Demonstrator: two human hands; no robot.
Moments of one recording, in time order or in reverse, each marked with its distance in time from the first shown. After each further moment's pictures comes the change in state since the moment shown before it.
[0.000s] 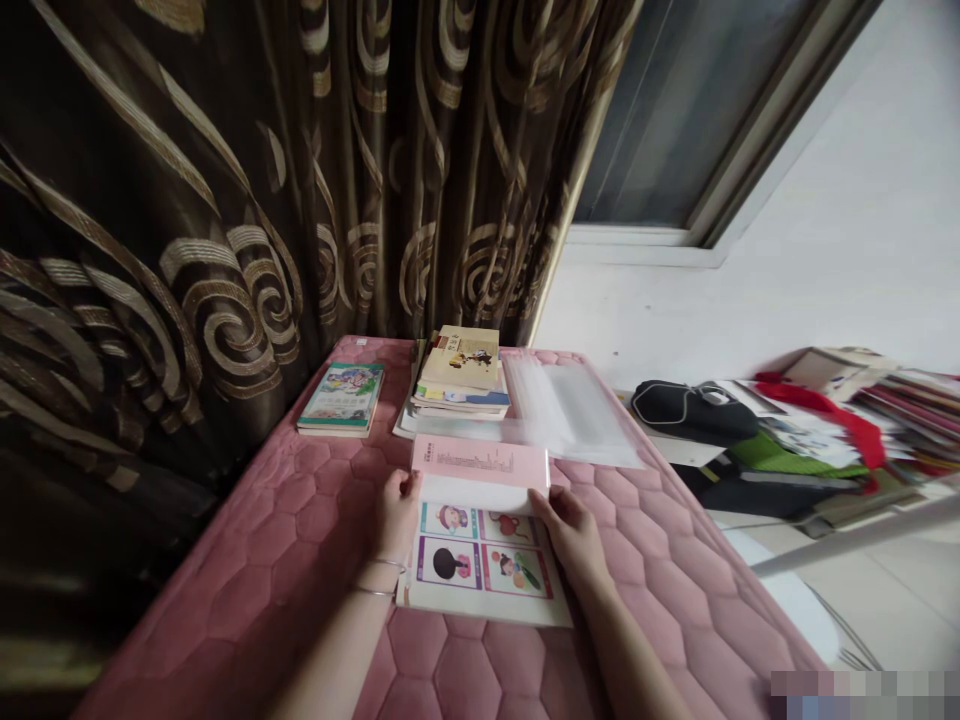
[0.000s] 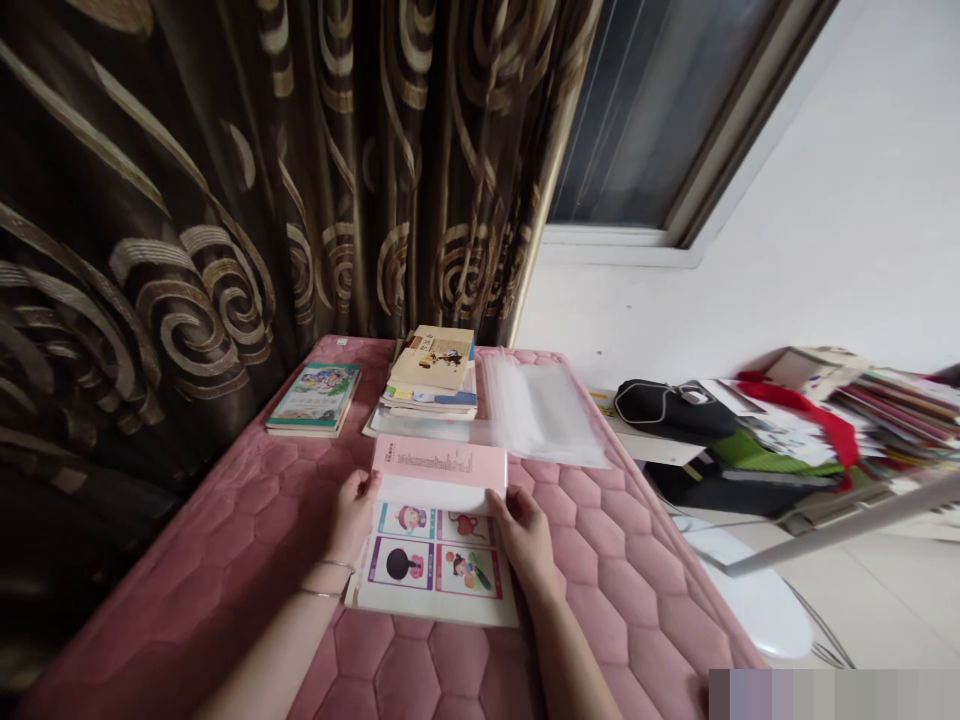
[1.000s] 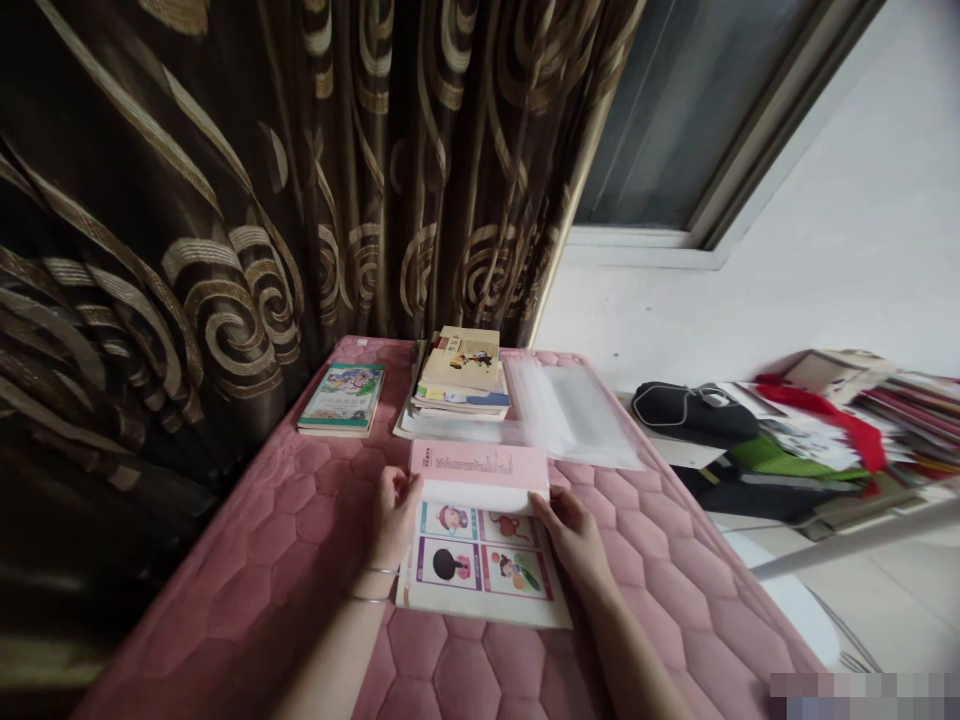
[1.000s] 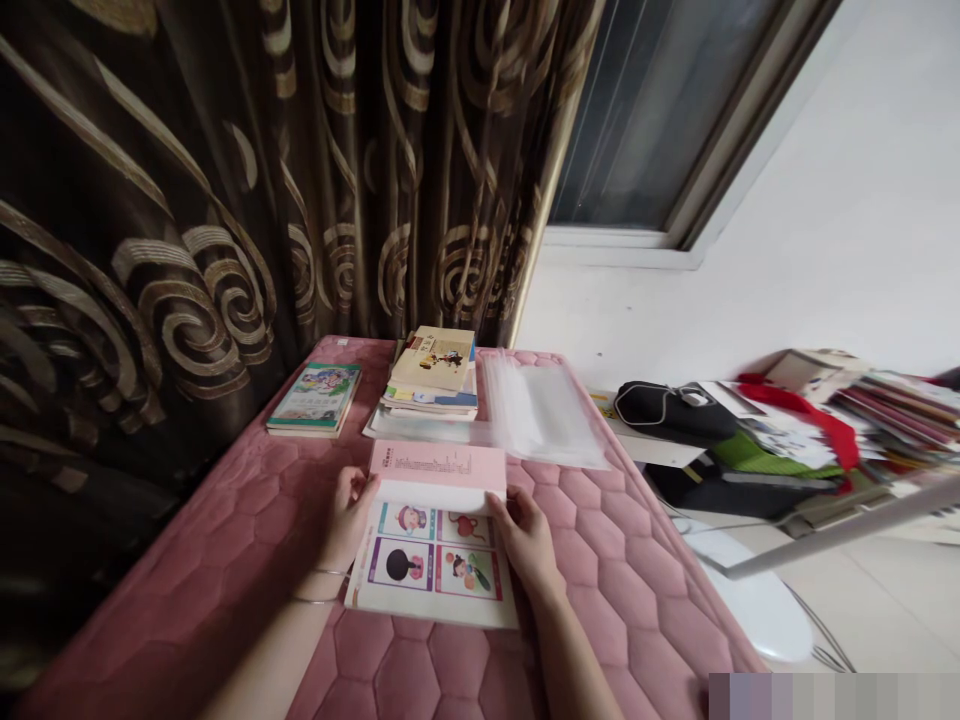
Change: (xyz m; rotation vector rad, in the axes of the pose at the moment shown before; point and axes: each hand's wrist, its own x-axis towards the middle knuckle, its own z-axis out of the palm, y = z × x) left_hand -0.007 0.016 -0.008 -0.206 0.028 0.038; right_hand 0.001 0.005 -0.003 0.013 -0.073 -0.024
